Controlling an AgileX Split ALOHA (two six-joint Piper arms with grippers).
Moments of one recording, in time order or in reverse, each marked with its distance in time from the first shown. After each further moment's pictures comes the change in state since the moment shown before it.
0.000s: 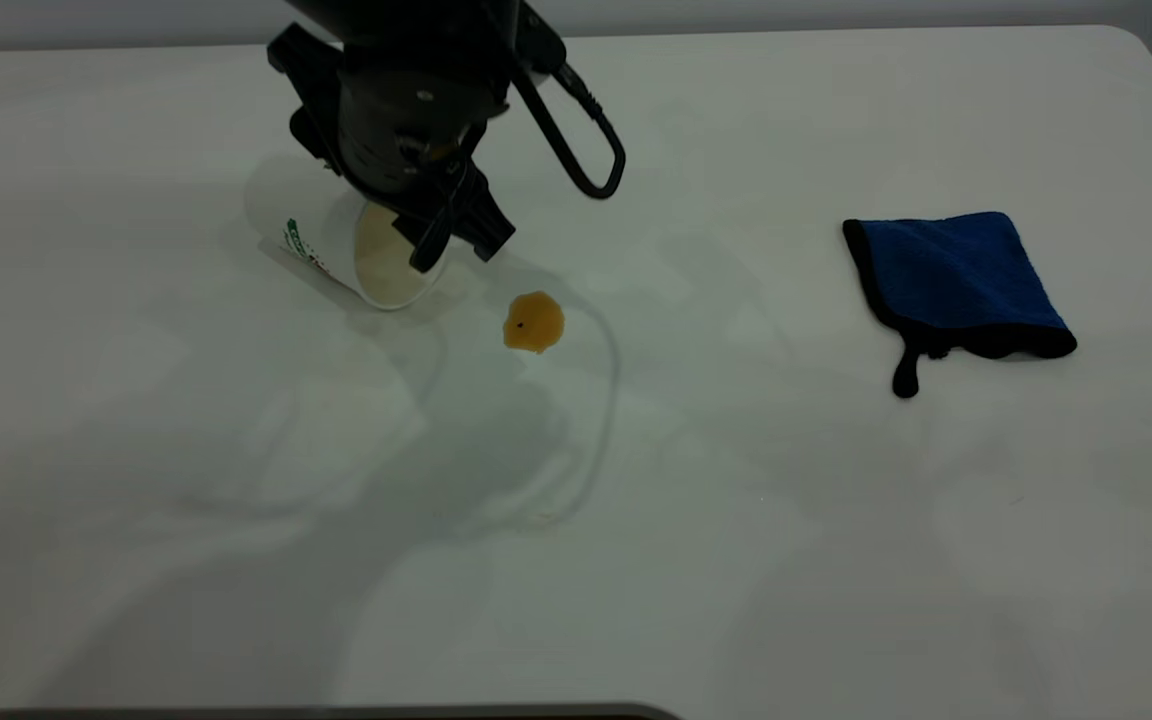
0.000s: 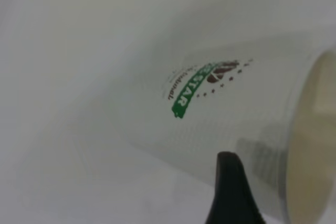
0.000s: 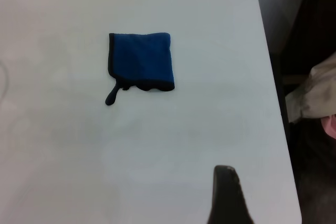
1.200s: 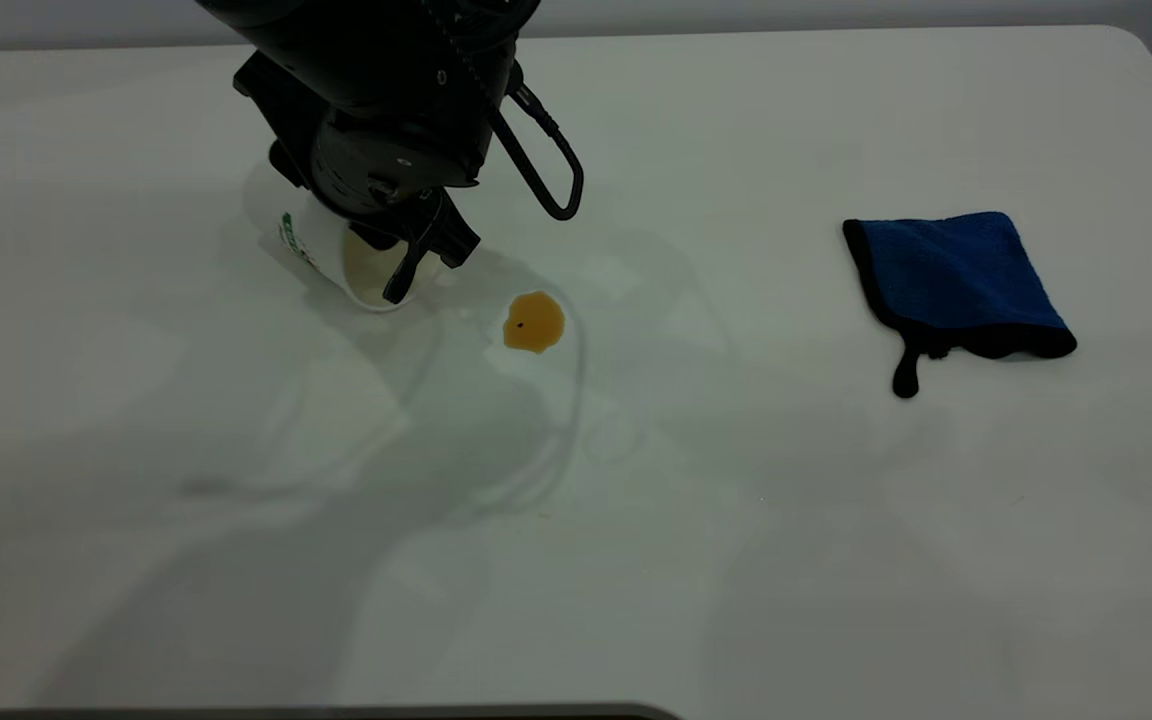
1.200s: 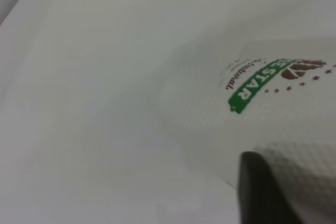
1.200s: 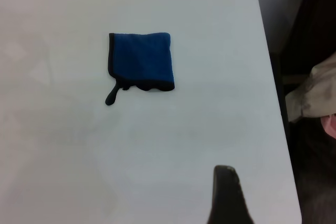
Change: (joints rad) left arm 0.028 0.071 -0.003 0.179 0.076 -0.232; right arm 0.000 0.000 0.000 0.000 0.000 0.000
